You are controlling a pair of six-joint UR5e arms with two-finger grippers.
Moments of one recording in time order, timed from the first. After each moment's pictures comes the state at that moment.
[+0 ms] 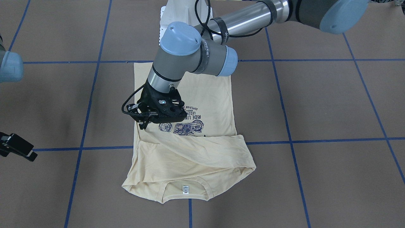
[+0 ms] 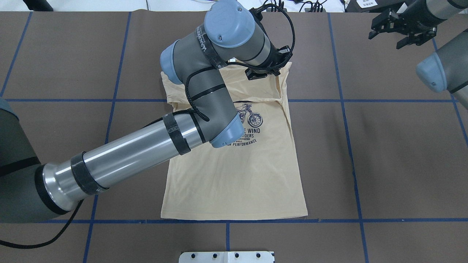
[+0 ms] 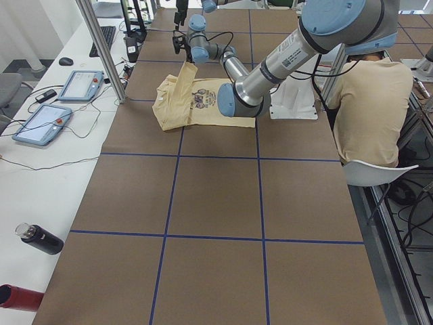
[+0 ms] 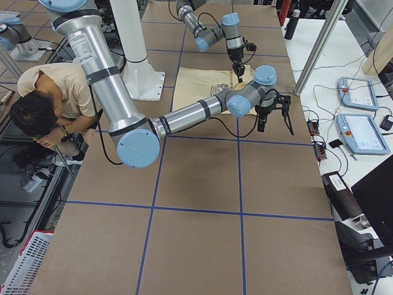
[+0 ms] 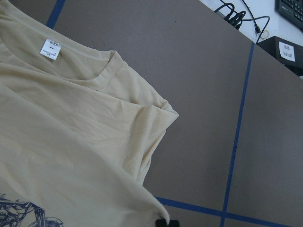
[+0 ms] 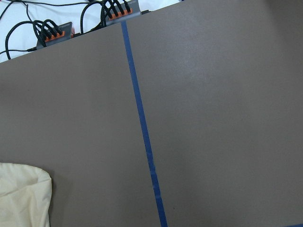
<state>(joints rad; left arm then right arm) -0.62 -2.70 -1.13 -2.13 -1.86 -1.65 1.19 -1.15 1.54 -1.26 2.24 0.99</state>
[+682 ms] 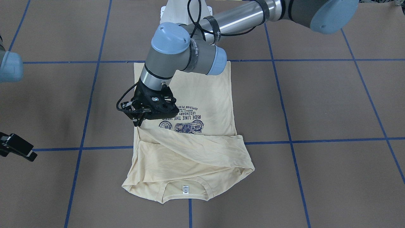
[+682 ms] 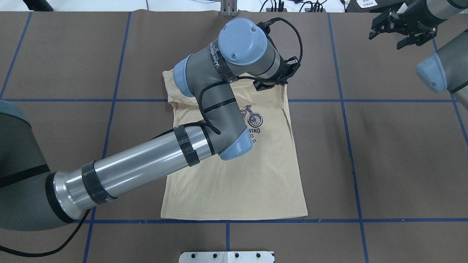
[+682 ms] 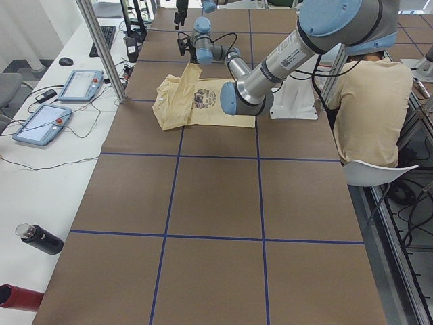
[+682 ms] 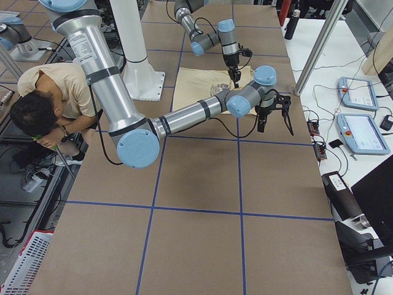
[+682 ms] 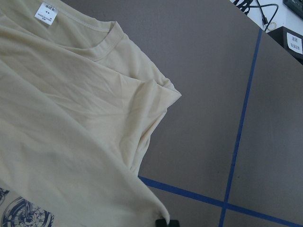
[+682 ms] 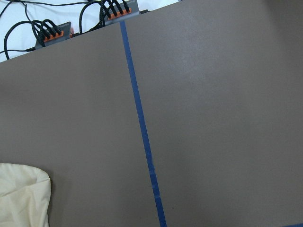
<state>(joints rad) -0.58 -2.73 -1.08 -2.18 -1.82 -1.71 1.19 -1.15 1.54 -1.26 2.24 0.99</state>
